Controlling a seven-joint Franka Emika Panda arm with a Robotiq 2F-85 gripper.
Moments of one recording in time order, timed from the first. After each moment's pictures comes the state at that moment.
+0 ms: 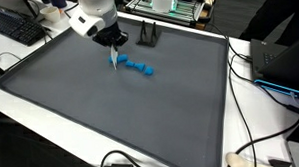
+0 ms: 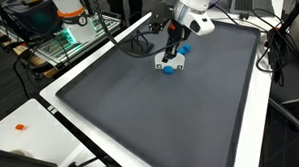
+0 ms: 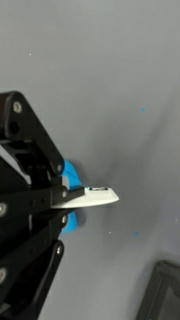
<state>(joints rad) 0.02 0.50 0.03 -1.85 -0.22 2.06 -0.30</state>
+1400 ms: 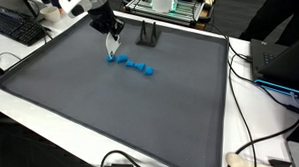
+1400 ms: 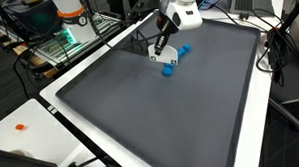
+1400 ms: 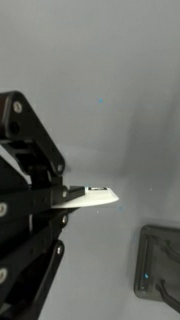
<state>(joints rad) -0.04 0.38 0.03 -1.94 -0.07 2.03 -0.23</state>
